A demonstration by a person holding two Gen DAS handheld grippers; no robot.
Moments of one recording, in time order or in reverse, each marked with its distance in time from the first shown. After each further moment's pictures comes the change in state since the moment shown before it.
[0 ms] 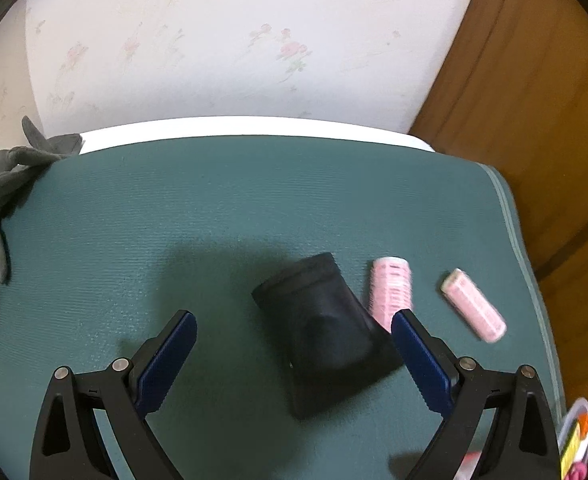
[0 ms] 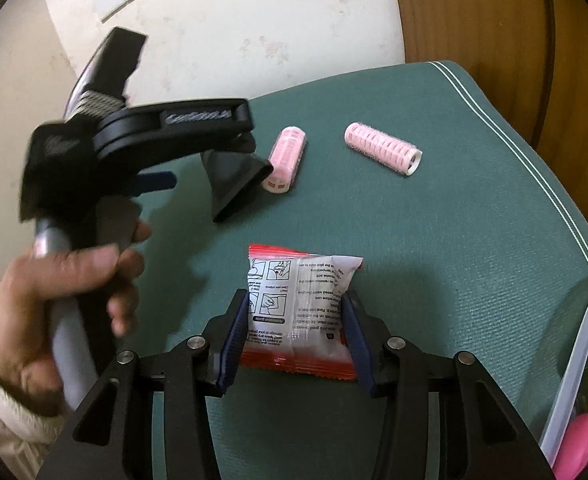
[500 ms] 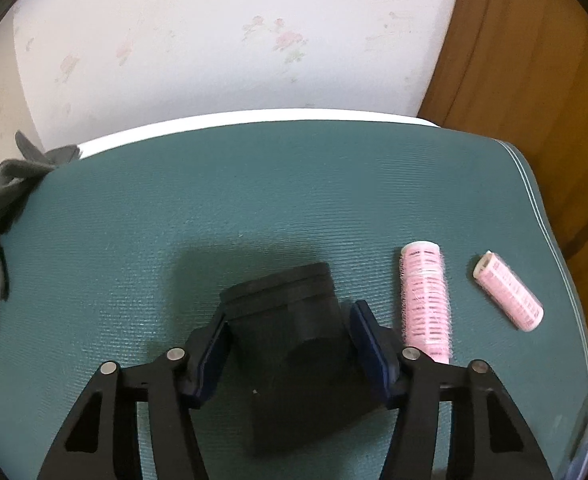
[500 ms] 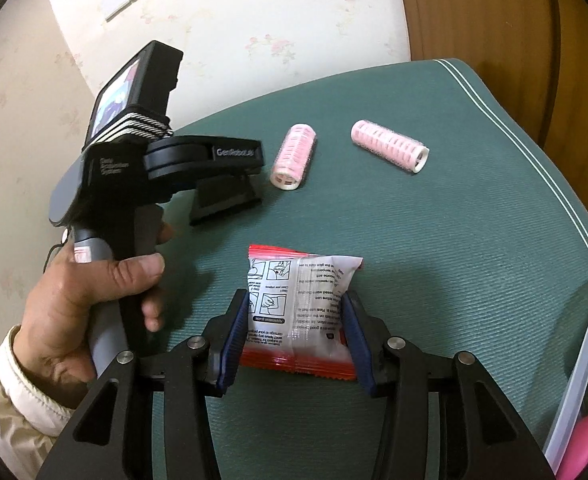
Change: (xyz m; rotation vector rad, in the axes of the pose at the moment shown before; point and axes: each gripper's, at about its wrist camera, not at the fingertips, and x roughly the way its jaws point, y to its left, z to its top) left arm 0.016 -0.002 -0.012 0.084 -0.010 0.057; right arm 0.001 0.003 0.001 -0.002 -0.001 0.022
